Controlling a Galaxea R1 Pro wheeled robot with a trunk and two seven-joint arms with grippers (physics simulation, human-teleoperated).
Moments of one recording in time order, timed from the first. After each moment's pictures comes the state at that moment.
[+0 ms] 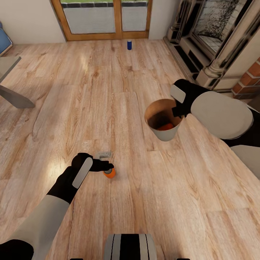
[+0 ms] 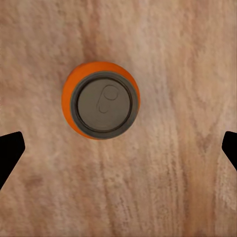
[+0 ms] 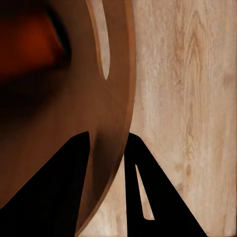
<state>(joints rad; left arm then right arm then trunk) -0.84 0.02 -0.26 -1.10 0.56 1.05 0.24 -1.89 0.08 -0.42 0.04 0.34 1.05 -0.59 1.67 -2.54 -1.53</state>
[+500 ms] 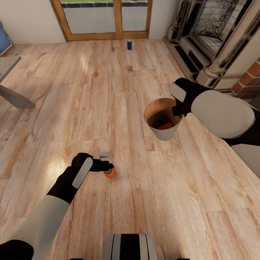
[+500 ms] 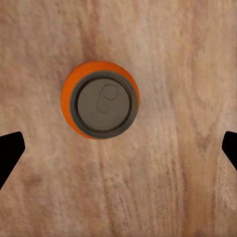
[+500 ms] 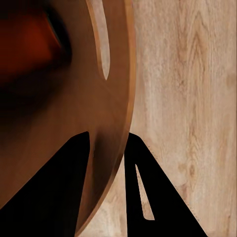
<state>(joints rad) -0.84 0.02 -0.26 -1.10 0.56 1.05 0.24 -1.89 0.08 -0.43 0.04 0.33 1.04 -0.59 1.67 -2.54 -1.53</state>
